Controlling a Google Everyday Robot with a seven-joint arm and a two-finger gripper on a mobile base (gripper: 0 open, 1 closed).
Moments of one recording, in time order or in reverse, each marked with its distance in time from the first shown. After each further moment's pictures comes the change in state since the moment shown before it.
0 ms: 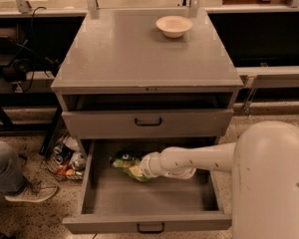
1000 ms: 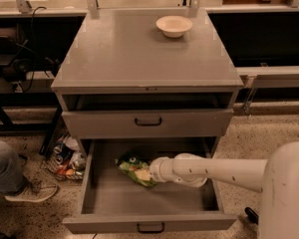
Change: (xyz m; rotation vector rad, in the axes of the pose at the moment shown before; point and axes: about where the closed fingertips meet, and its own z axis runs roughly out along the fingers) arm 0.026 -0.012 -0.014 -0.020 -0.064 0.087
